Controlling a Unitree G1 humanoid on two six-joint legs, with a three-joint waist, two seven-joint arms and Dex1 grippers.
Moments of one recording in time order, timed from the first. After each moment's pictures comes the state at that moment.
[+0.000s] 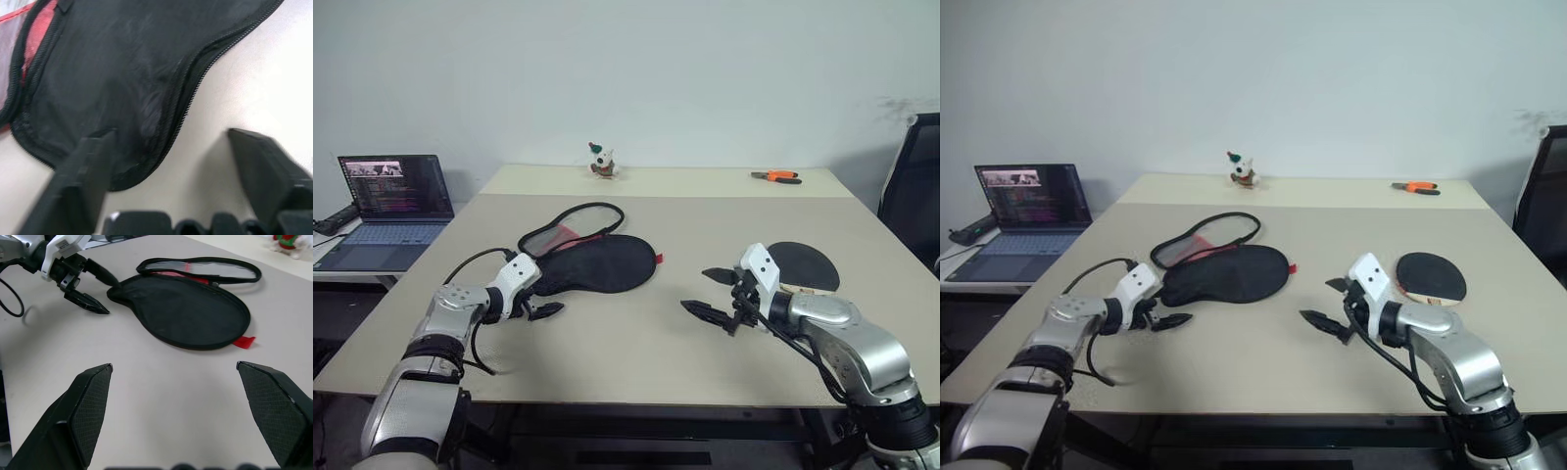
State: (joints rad) left arm -0.88 0.68 -0.08 1.18 0.05 -0.24 -0.98; right arm -0.46 -0.53 0.05 -0.35 0.40 0.75 0.70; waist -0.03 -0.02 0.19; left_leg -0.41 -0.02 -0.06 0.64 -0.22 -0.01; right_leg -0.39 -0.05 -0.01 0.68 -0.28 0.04
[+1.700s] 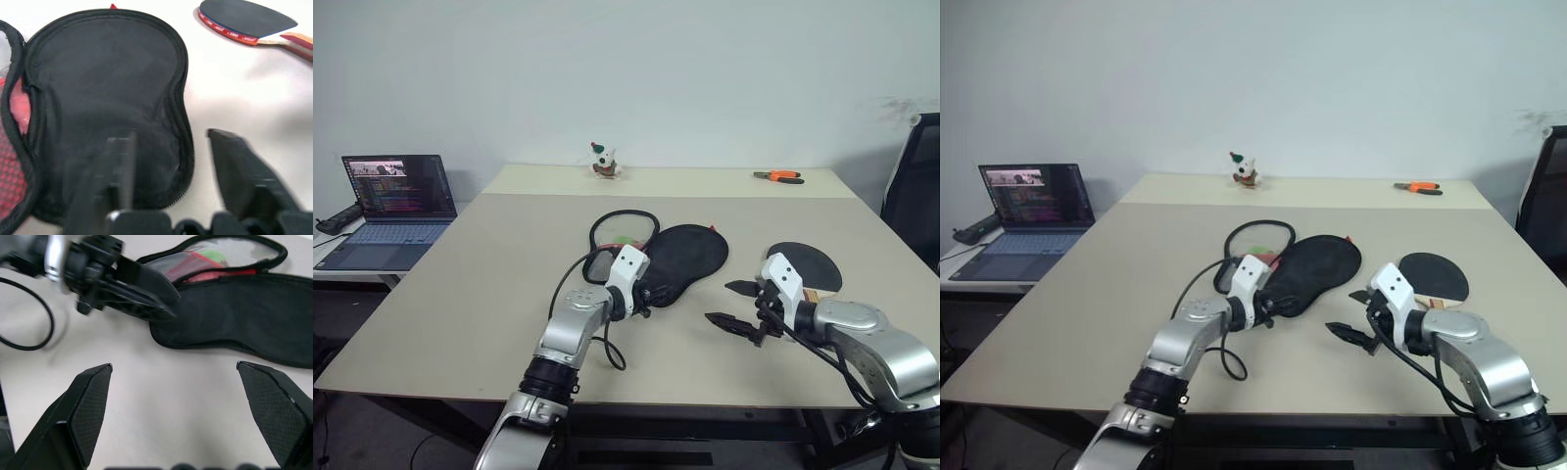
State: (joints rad) left arm -0.67 0.19 -0.10 0.19 -0.11 0.59 -0.66; right arm -0.42 -0.63 0.02 -0.28 0.42 0.75 0.75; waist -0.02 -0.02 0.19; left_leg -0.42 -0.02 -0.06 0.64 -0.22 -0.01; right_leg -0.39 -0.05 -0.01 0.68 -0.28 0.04
